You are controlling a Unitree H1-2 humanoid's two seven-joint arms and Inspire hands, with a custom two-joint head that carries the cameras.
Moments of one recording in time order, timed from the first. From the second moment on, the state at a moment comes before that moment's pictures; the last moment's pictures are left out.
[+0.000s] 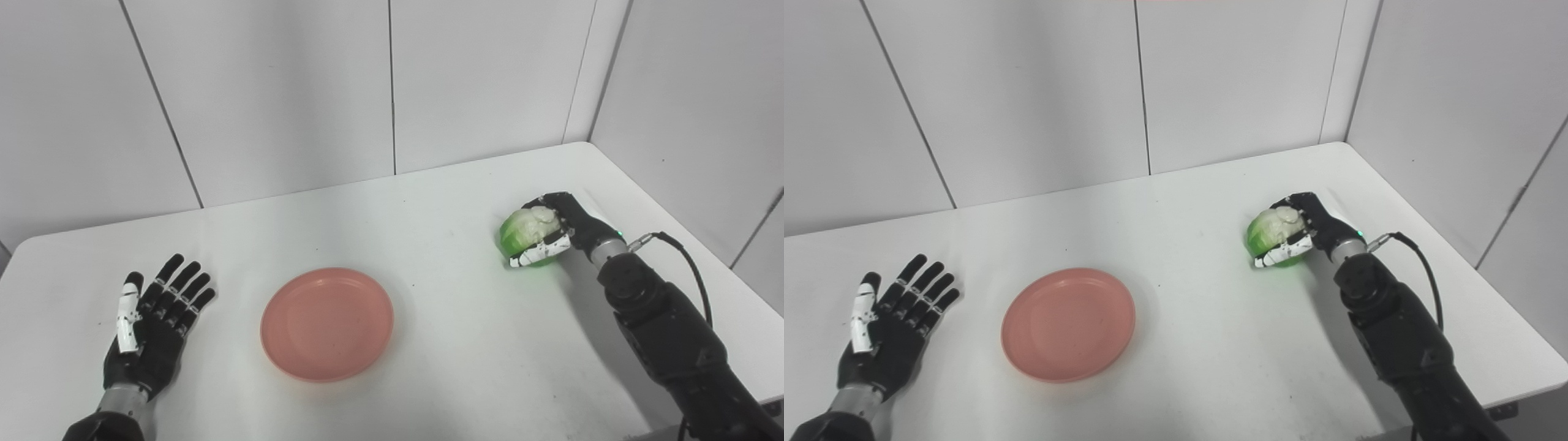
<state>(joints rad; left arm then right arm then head) -0.34 0.16 0.24 0.30 -0.52 0.24 -0.32 -0.42 -0.50 0.02 0.24 -0.32 0.26 0.06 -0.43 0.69</state>
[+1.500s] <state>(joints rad) -0.30 -0.02 0.16 0.18 -0.41 0.21 -0.14 -0.57 -0.23 0.33 0.13 -0.38 0.20 0.25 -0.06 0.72</state>
